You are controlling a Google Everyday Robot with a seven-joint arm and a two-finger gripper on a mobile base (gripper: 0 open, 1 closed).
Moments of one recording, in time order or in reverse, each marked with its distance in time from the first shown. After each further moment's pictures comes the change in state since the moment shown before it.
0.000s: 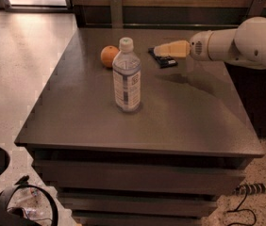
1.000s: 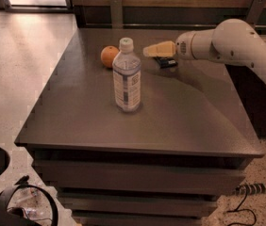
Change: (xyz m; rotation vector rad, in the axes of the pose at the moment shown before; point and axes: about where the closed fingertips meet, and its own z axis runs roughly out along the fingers) arm -0.001 0.003 0.044 0.043 0.017 -0.040
